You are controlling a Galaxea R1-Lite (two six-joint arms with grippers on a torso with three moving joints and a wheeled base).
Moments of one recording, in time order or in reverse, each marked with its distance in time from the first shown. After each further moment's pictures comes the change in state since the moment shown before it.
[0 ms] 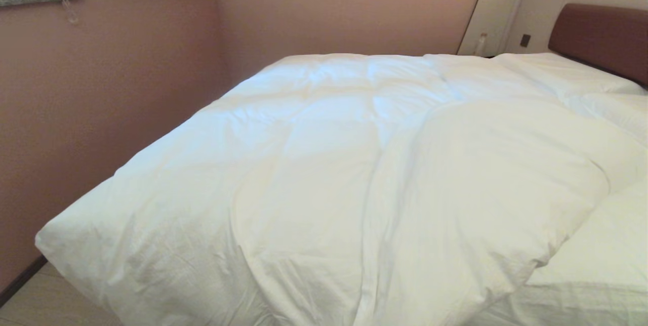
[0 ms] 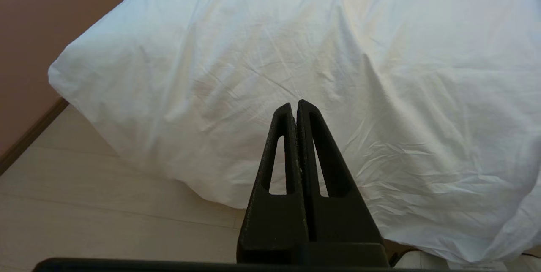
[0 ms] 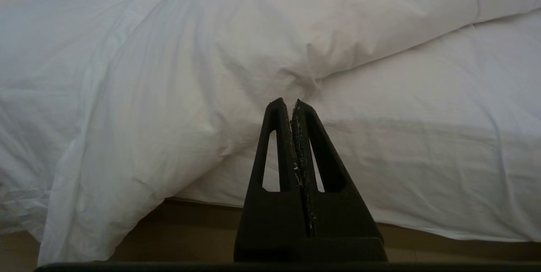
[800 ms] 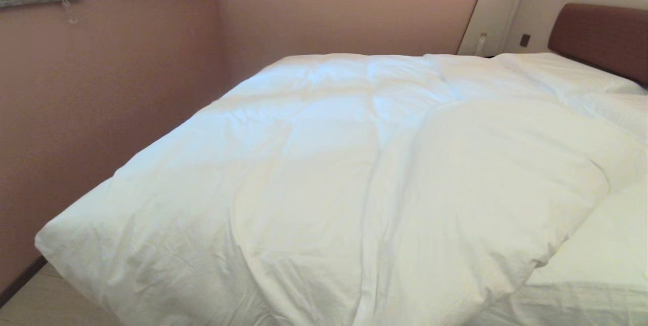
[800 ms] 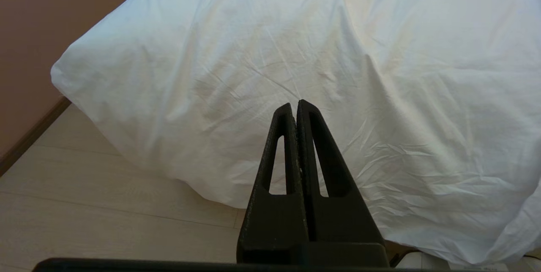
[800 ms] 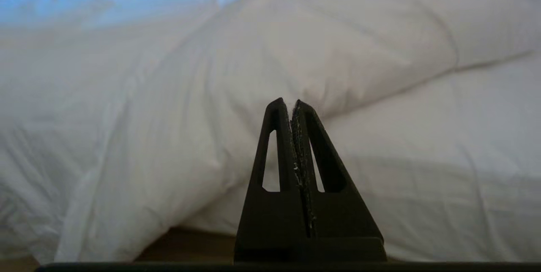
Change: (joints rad) left arm 0.000 0.000 0.000 0.000 0.000 0.000; right arm 0.000 0.005 -0.144 0.060 0.006 -0.015
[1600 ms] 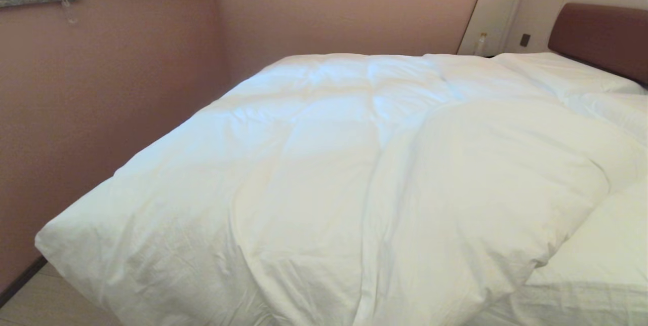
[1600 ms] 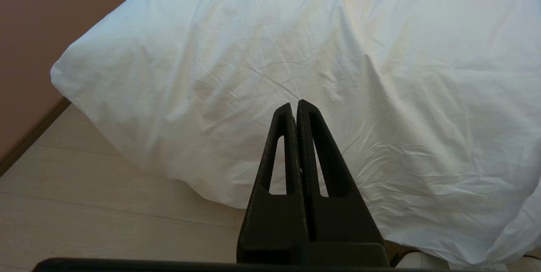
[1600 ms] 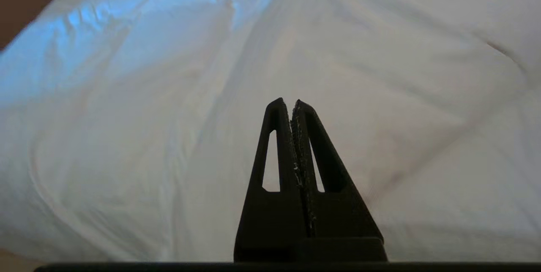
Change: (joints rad) left arm 0.000 0.000 0.000 0.000 0.000 0.000; right arm 0.030 0.981 -0.785 0.071 0.000 0.199
